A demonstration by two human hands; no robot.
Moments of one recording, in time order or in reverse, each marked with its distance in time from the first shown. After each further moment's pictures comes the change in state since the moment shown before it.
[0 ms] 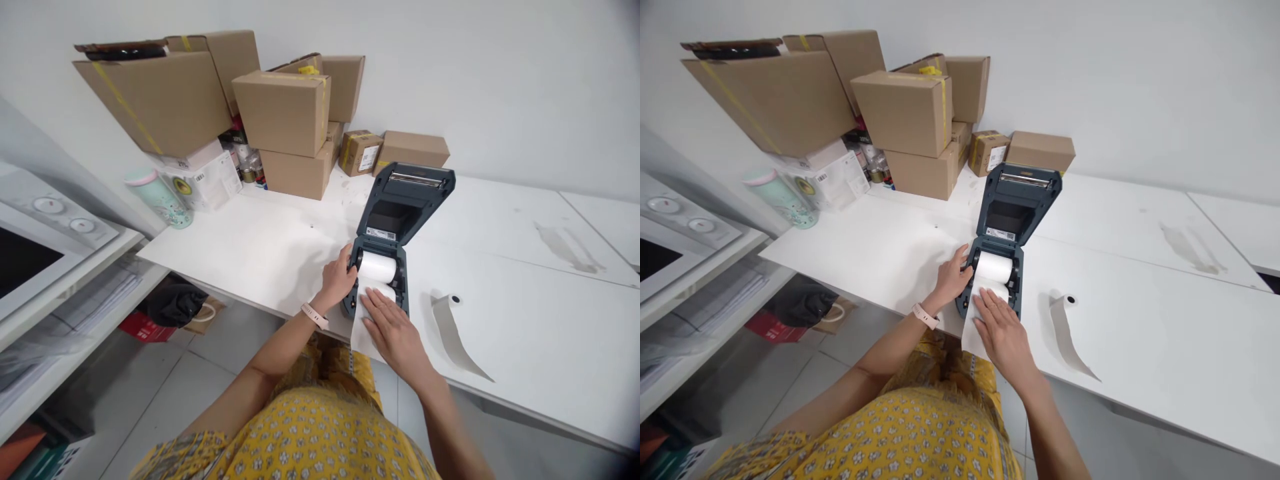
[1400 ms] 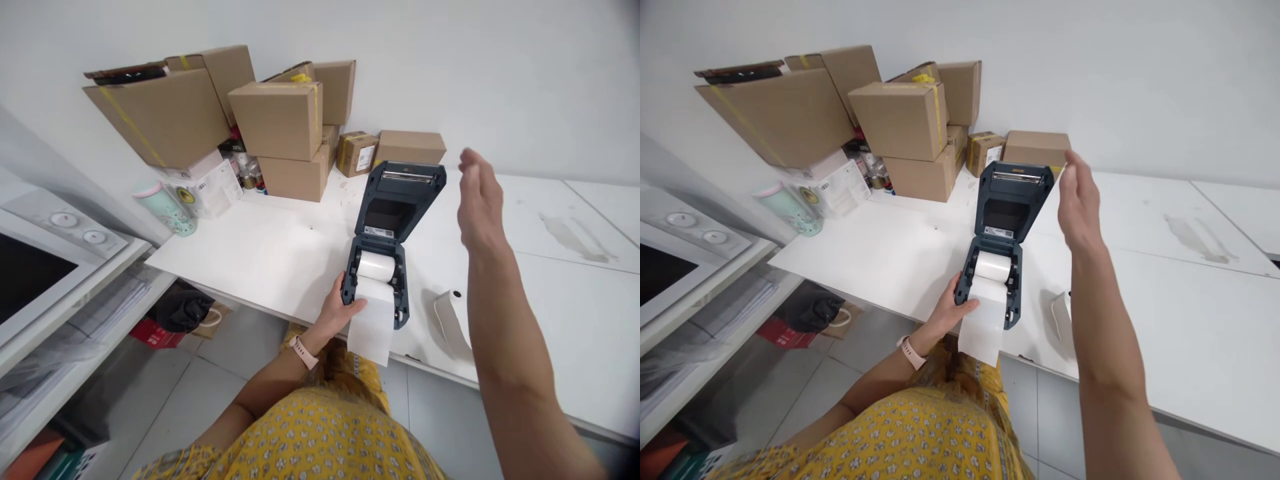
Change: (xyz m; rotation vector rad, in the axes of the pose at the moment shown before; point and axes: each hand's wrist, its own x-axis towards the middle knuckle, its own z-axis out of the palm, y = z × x) left_hand -0.072 -0.008 0.007 -0.636 -0.111 -0.178; right_hand 0.165 0.131 -0.106 0.433 0.509 0.515
